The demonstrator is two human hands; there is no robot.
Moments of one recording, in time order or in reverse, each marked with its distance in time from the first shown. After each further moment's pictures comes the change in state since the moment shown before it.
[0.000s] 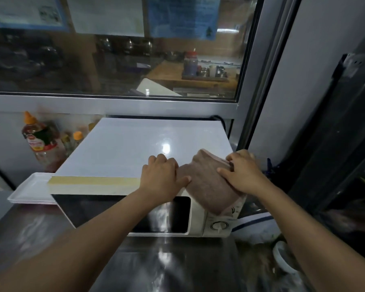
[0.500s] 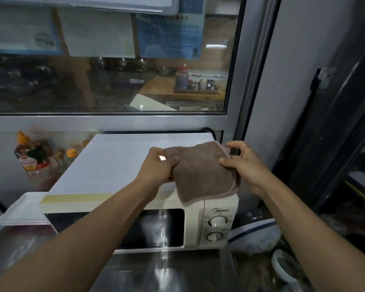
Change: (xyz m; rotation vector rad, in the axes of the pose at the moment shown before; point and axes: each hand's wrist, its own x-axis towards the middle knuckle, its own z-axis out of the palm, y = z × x) left_hand 0.012 0.023 -0.041 -1.193 -0.011 -0.243; right_hand -0.011 -0.006 -0.046 1.100 0.018 0.107
